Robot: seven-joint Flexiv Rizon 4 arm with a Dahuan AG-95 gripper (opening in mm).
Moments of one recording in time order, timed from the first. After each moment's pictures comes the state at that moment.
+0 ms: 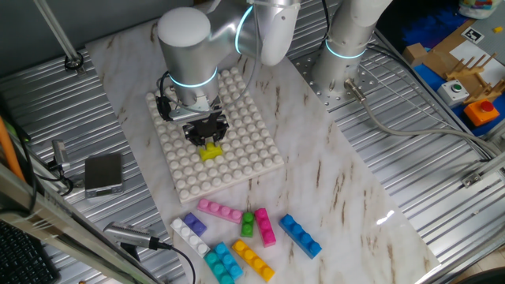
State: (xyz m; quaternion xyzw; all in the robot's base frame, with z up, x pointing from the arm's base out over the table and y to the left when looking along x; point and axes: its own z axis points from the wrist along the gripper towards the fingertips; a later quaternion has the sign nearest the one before) arm 0.505 0.085 0.076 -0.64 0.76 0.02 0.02
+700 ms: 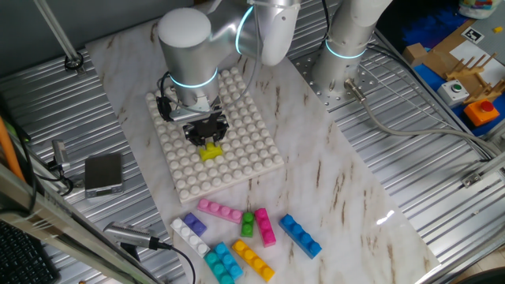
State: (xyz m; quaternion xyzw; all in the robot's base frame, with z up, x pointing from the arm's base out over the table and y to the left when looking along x) arm 0.504 0.085 0.075 -0.65 0.76 0.02 0.02
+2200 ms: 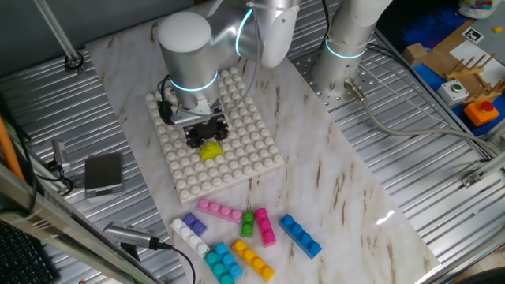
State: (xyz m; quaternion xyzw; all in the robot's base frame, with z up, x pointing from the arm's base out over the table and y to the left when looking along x) arm 0.505 0.085 0.072 -0.65 0.76 0.02 0.02
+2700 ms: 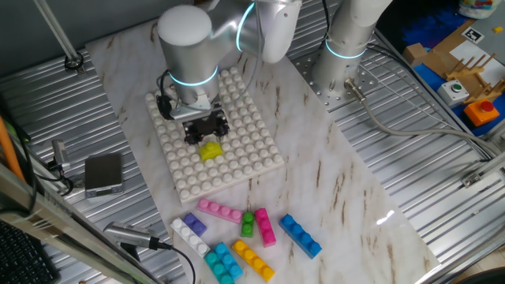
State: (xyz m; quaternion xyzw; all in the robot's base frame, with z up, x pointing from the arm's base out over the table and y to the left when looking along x) arm 0.505 0.081 0.096 -0.65 0.76 0.02 0.02
